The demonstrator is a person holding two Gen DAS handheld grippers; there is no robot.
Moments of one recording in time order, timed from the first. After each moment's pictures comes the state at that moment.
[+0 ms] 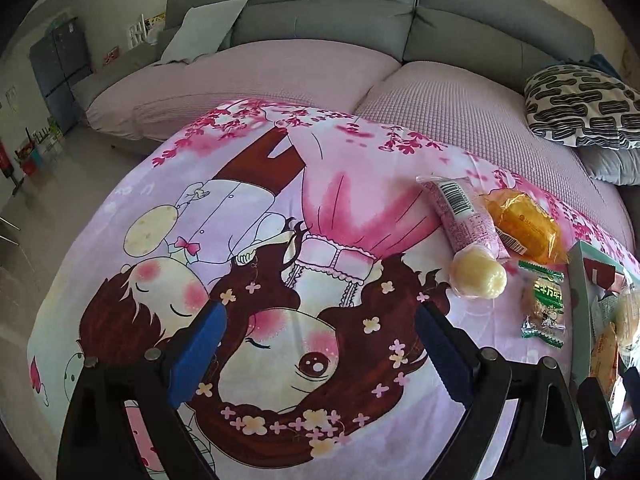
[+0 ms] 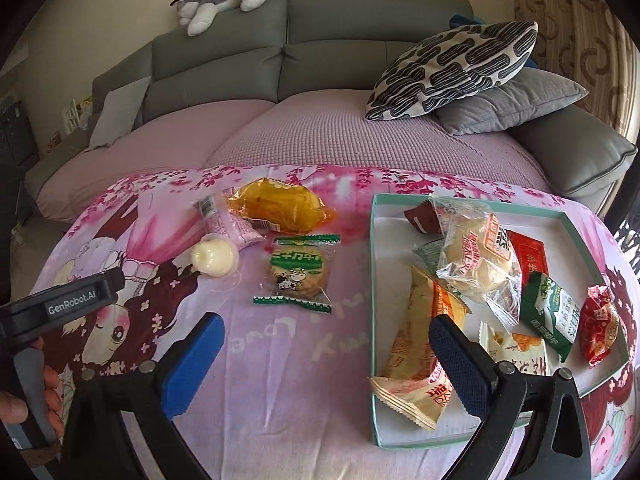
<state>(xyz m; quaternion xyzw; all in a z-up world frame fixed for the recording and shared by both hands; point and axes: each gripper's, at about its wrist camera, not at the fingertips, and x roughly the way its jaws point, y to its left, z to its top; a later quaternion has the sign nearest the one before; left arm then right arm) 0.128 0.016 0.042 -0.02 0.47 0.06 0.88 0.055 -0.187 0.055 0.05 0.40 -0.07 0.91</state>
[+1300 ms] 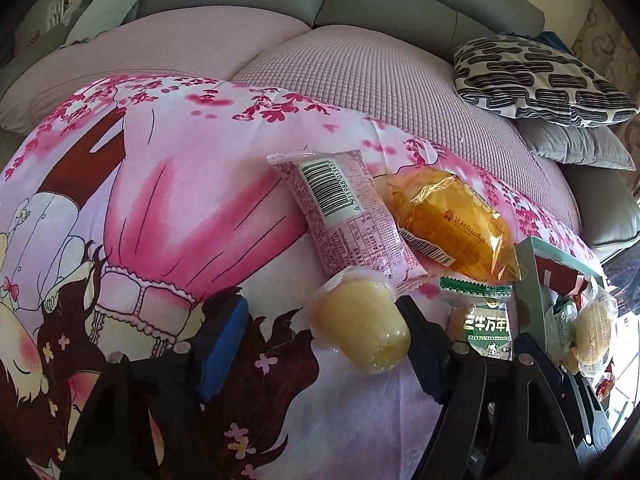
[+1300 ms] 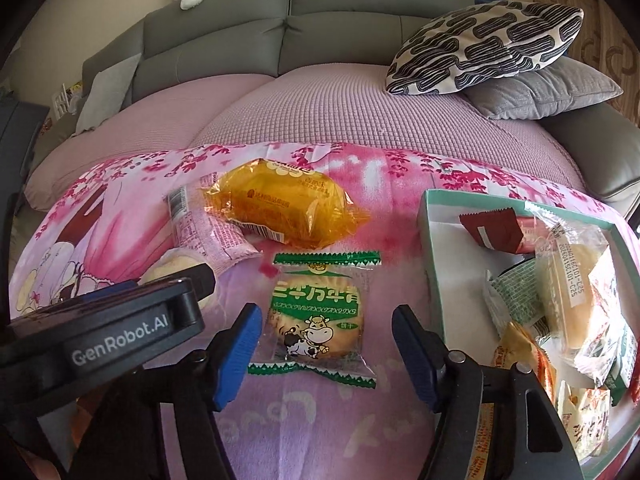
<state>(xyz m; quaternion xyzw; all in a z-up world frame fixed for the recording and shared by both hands) 0.195 -0.052 -0.005 -0.07 0.51 -0.10 0.85 0.135 -0.180 0.005 0.05 0.43 -0.07 0.90</state>
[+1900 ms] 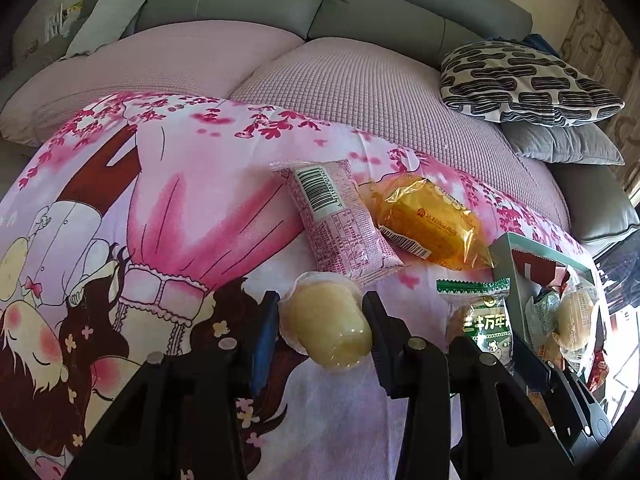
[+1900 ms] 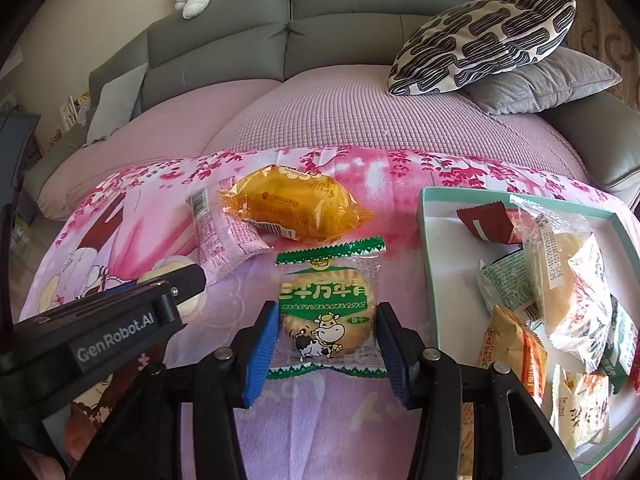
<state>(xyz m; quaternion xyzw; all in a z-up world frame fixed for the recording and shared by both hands) 0.174 -0.045 0.021 -0.06 0.49 -0.11 0.86 0.116 -0.183 0.024 0.07 0.43 -0.05 0.90</state>
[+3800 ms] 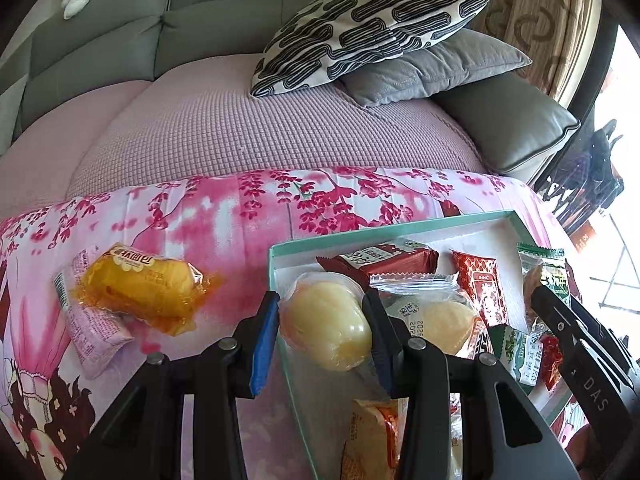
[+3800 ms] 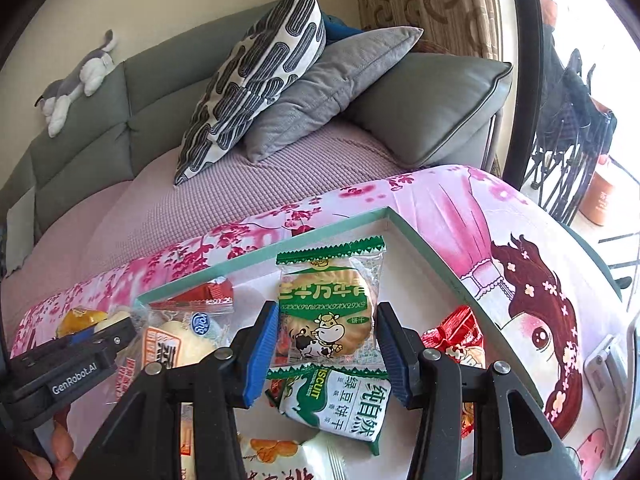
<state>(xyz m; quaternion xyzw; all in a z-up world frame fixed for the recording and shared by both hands) 0.169 -0.239 0.045 0.06 0.46 -0.26 0.85 0.045 -0.399 0.060 0.17 0.35 -0.26 0.89</state>
